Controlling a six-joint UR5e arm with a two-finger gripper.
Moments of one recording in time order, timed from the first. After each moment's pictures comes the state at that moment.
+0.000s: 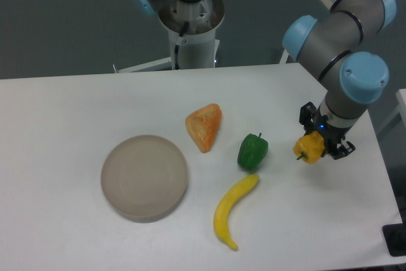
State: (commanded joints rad) arm 2.41 -2.05 -1.29 -1.39 1.60 1.60
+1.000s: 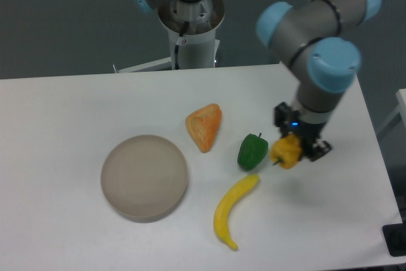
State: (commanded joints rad) arm 2.20 -1.94 -1.32 -1.40 1.51 1.26
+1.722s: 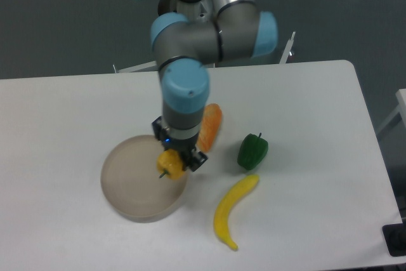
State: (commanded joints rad) arm 1.91 -2.00 -1.50 -1.22 1.46 0.84
